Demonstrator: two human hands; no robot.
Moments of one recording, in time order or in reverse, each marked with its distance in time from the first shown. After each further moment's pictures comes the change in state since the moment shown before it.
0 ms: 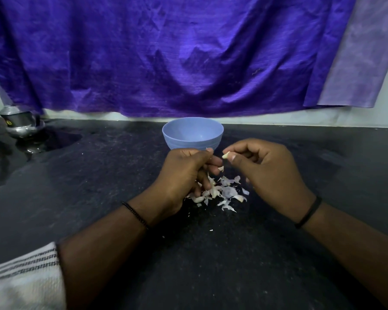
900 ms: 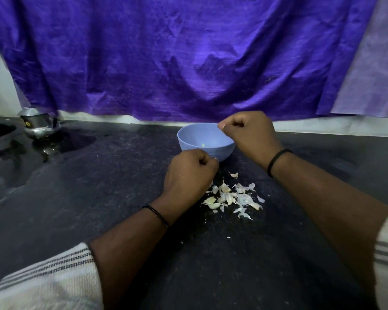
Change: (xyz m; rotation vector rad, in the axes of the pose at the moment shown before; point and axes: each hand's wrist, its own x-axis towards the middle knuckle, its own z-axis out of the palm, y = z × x) left_hand 0.017 -0.006 -0.019 0.651 0.291 0.242; right_hand 0.095 -0.007 0.039 -0.210 0.019 0.032
